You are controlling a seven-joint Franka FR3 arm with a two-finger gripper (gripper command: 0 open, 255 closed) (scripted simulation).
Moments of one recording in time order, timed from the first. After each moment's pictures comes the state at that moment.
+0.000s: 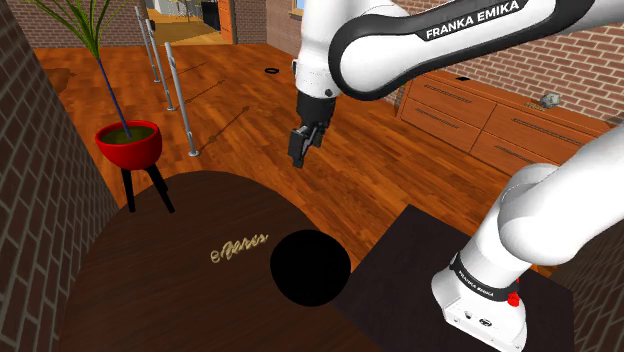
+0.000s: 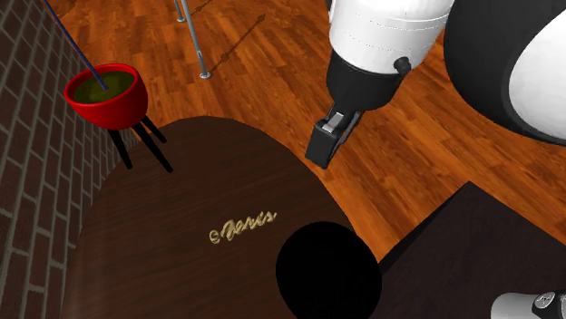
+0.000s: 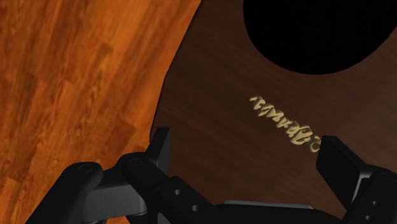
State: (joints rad) arm 0.02 -0.36 0.36 -2.36 0.05 2.10 0.08
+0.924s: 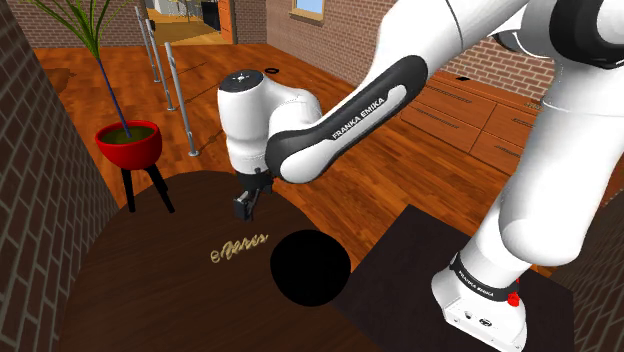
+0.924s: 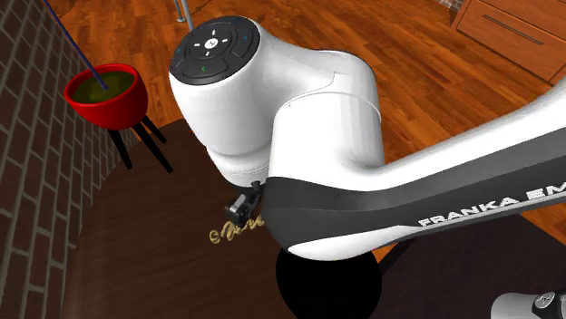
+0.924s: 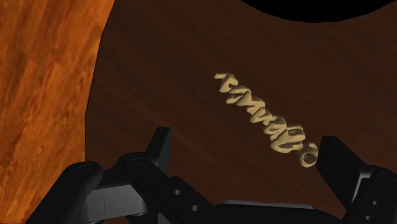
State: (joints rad) arm 0.05 0.19 0.51 -2.15 -0.38 2.30 0.47
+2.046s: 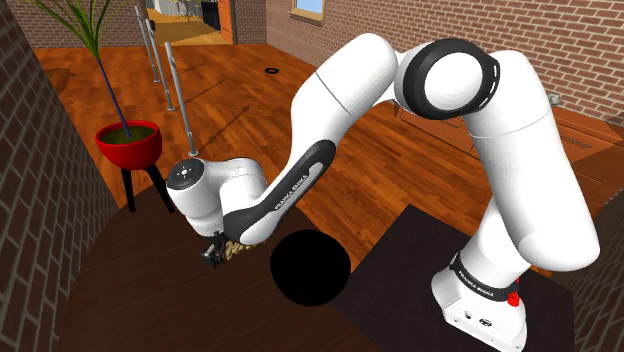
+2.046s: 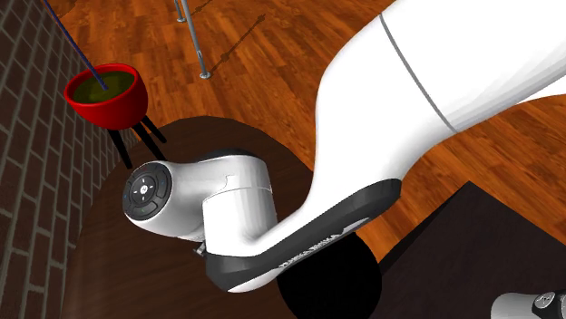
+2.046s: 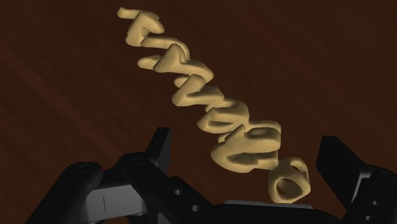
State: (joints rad) arm 0.29 0.72 0.37 -1.76 -0.69 2.29 0.69
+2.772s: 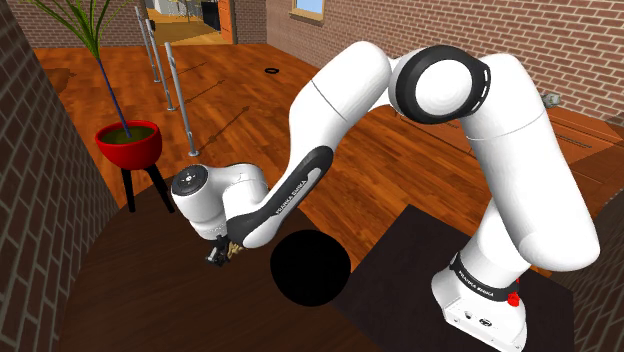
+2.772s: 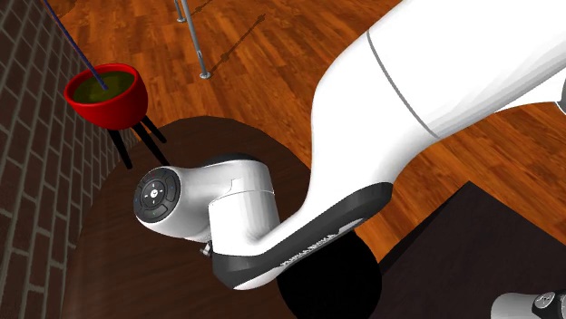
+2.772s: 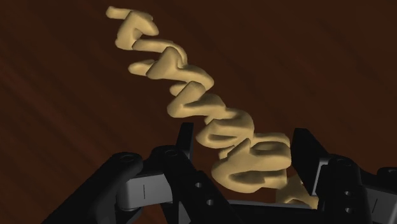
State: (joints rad) arm 0.29 0.75 0.36 -1.76 -0.71 2.31 0.70
